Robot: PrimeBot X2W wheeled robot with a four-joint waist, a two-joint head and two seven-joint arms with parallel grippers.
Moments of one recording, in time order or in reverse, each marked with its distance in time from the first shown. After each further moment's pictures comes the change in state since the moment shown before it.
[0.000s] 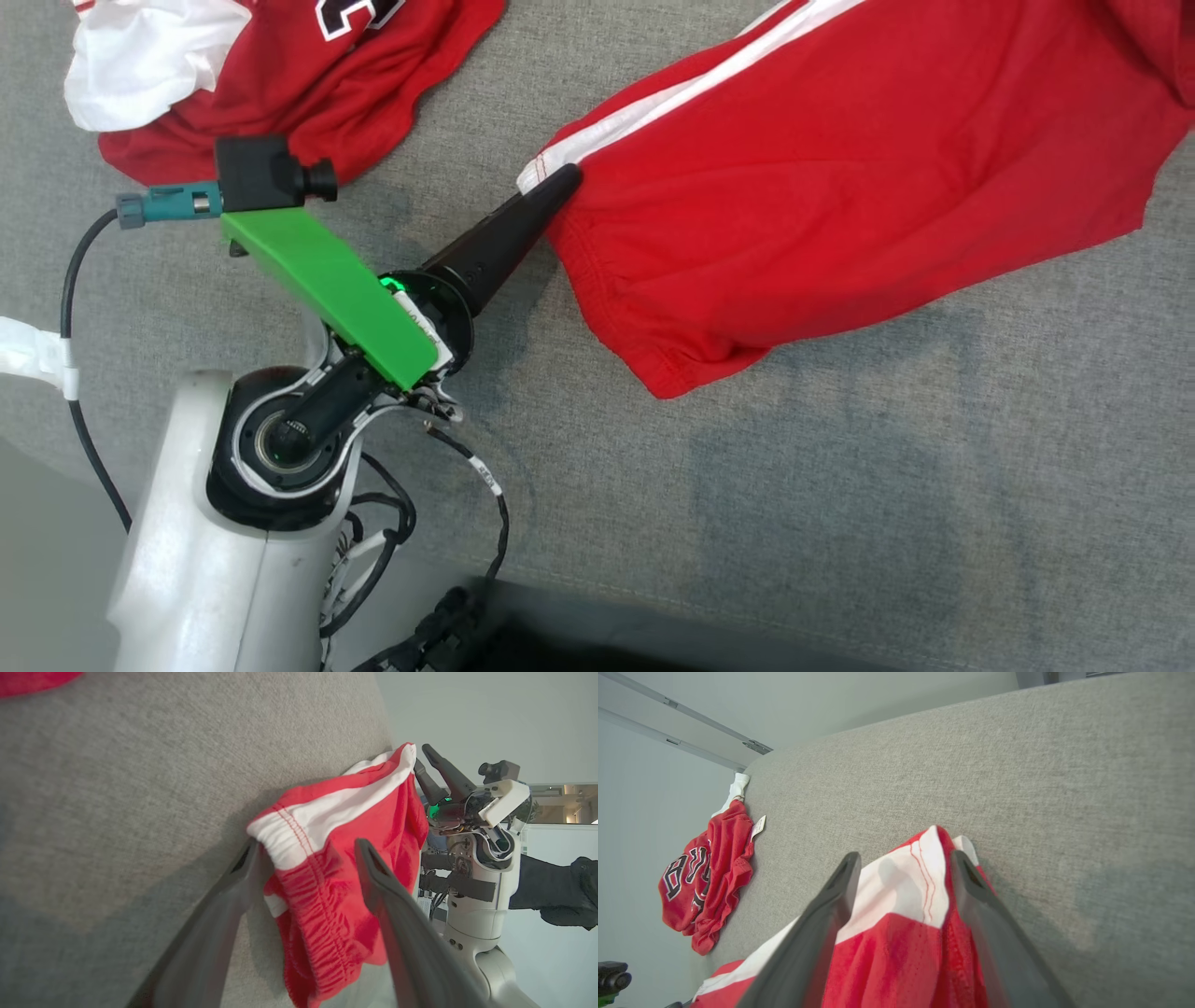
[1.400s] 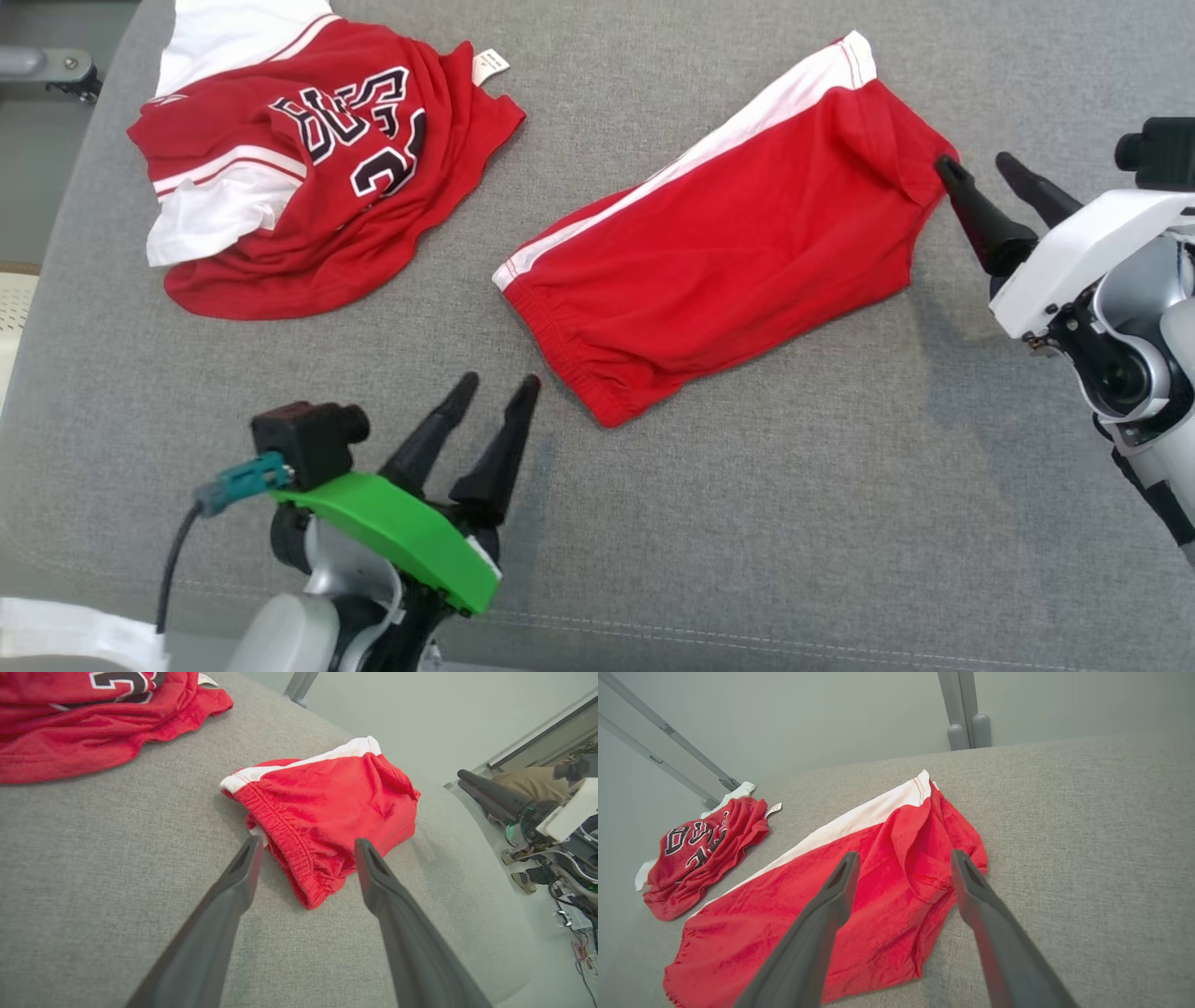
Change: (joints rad) left arm 0.370 0.092 -0.124 -0.020 0.547 -0.088 -0.423; right arm 0.522 0.102 0.080 0.019 -0.191 0.054 -0.527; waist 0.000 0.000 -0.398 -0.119
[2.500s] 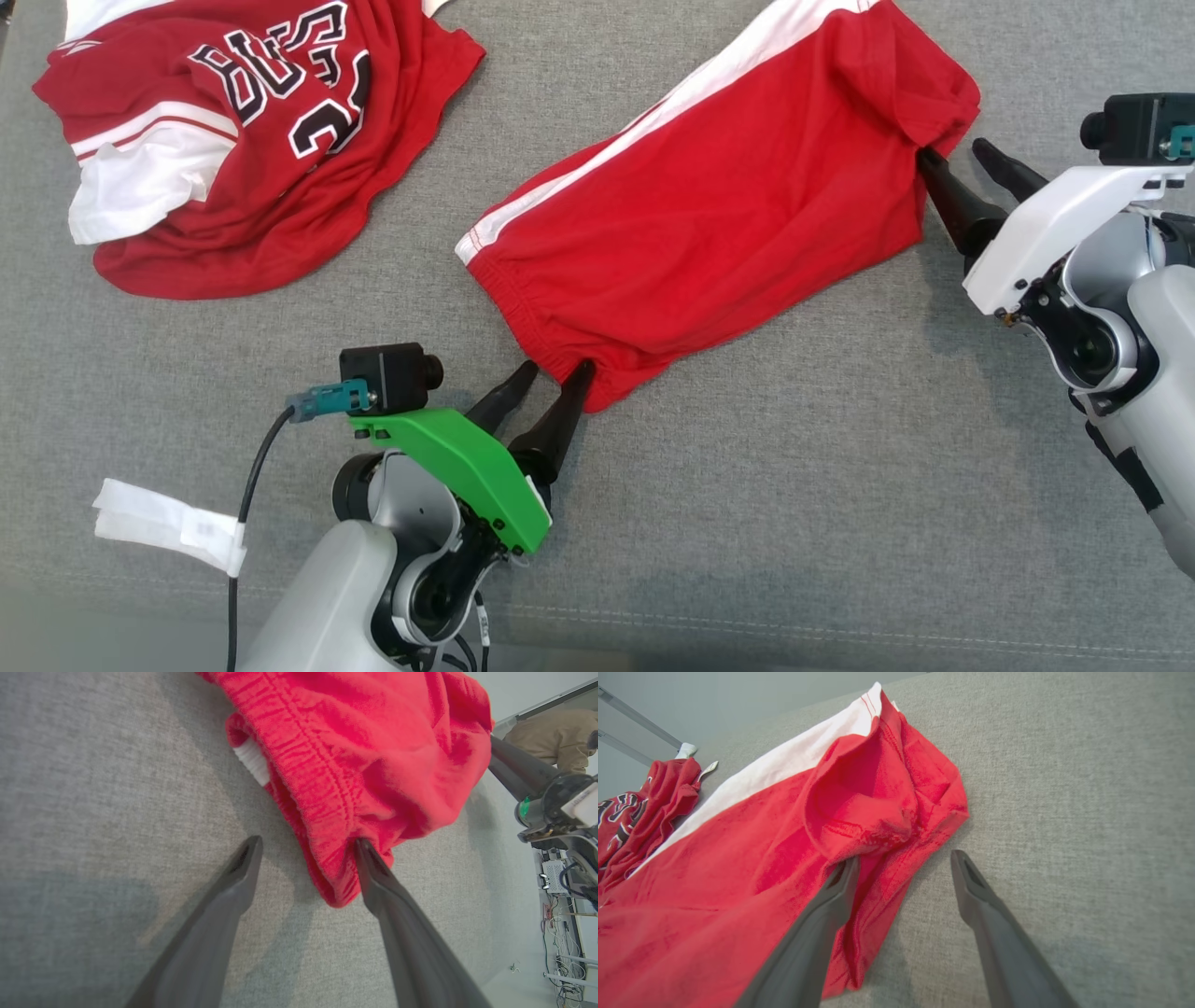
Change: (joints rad) left arm -0.165 -0.068 -0.098 0.214 -0.080 0.047 0.092; right arm -0.083 0.048 0.046 0.108 -0.029 0.011 -0.002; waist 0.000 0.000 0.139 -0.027
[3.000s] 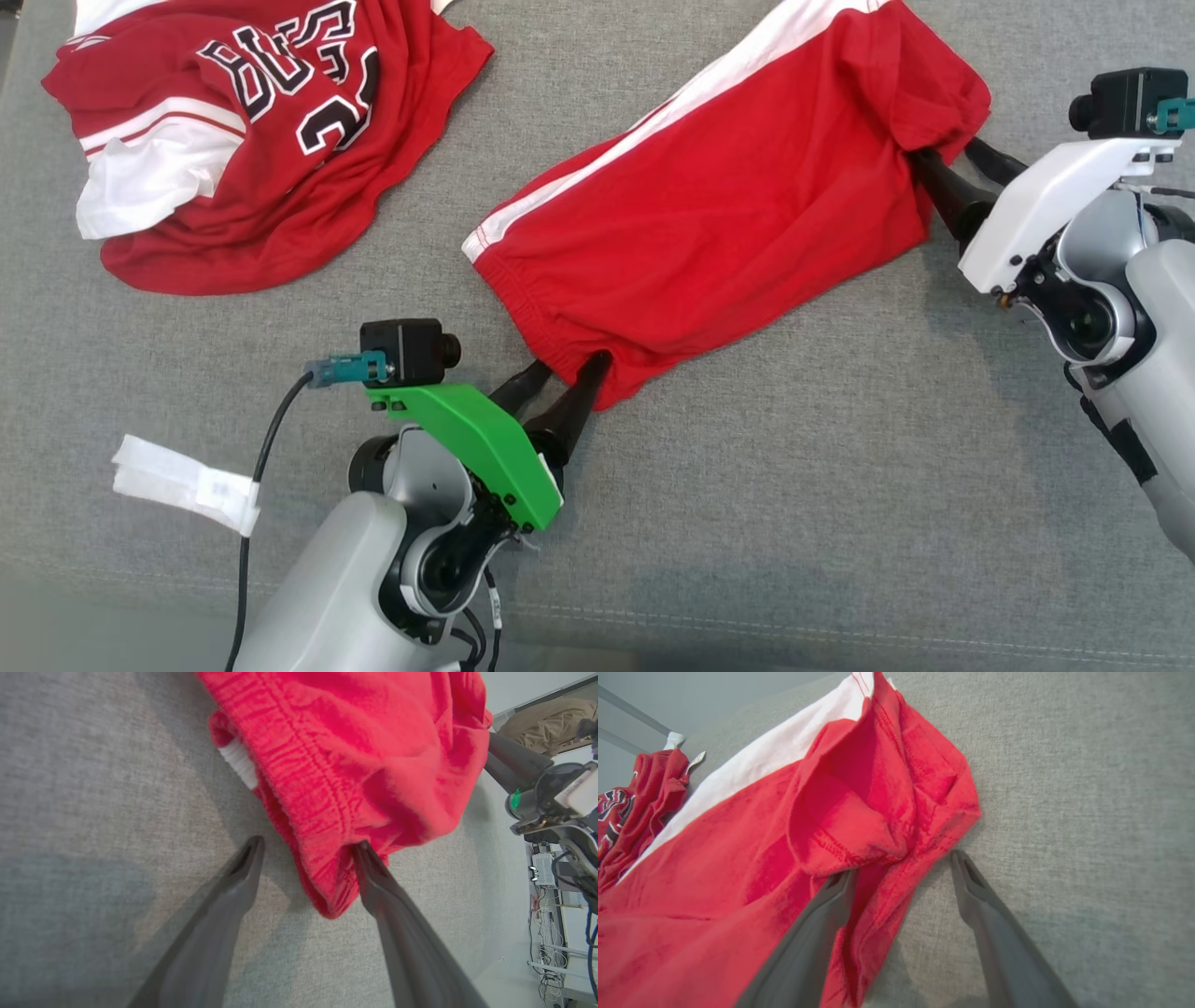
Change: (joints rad) left arm -0.062 -0.004 -0.036 0.050 -0.058 0.014 0.043; right arm -0.063 0.019 0.012 0.076 0.022 0.002 0.082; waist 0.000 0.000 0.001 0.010
